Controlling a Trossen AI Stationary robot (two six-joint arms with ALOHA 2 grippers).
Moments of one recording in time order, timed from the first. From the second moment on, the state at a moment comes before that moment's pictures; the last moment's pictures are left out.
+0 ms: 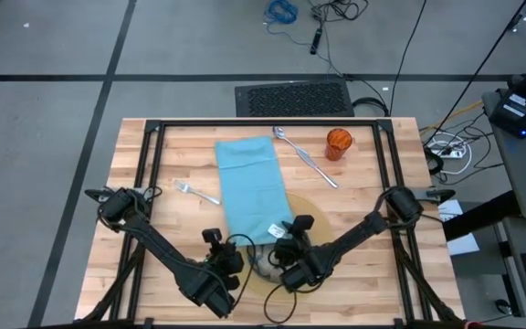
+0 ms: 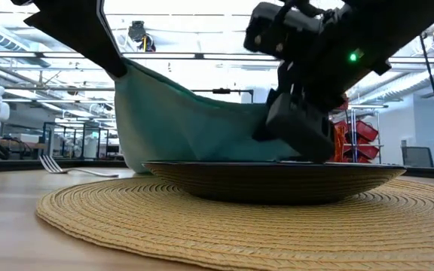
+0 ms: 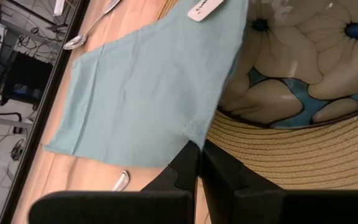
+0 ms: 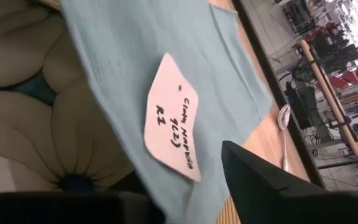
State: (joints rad) left arm -0.72 1.98 1.55 -1.23 -0.81 -0.91; right arm 0.53 2.10 1.38 -0.73 1.07 0.59
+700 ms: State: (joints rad) left arm -0.65 1.98 1.54 -1.33 -0.88 -0.93; right arm 0.50 1.94 1.38 -0.76 1.04 0.44
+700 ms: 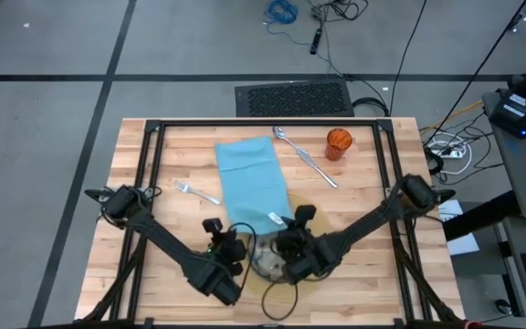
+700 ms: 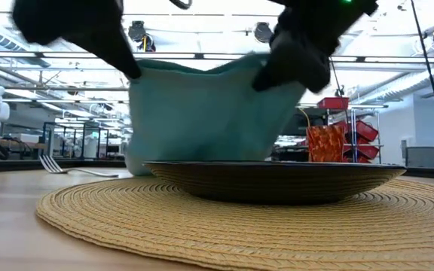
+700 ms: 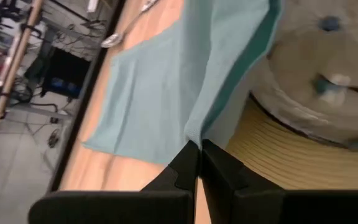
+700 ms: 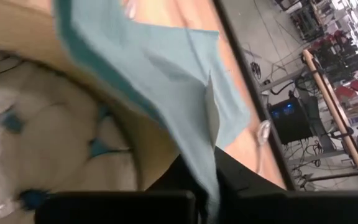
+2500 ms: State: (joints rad) left arm -0.11 1.62 1.15 -1.08 -0.95 -0.51; right arm -0.19 1.82 1.38 -0.36 0.32 -0.40
